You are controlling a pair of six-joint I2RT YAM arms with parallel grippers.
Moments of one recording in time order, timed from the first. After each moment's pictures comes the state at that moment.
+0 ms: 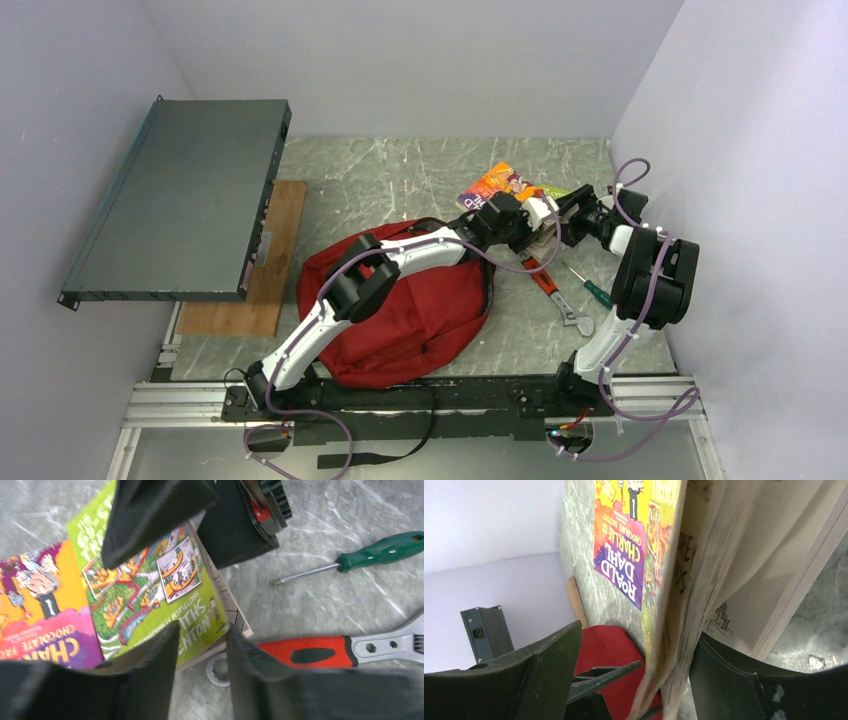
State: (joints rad) left arm -0.97 2.47 2.00 0.14 0.18 0.12; right arm -0.38 1.79 0.92 0.15 -0.82 0.81
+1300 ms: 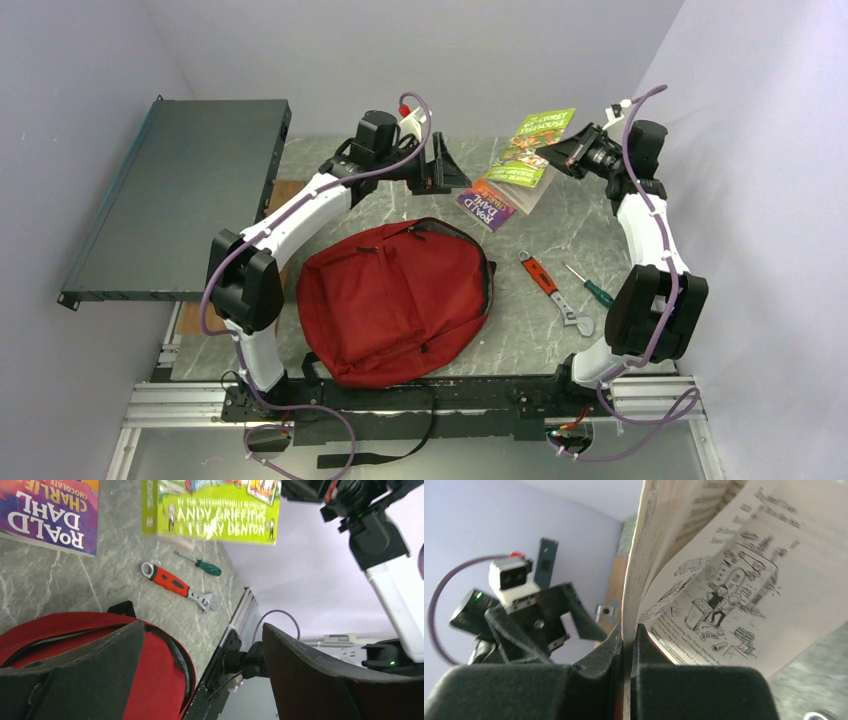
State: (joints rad) left arm -0.56 1.83 1.66 -0.22 0.67 -0.72; right arm -0.24 1.56 1.30 -0.05 -0.91 0.78
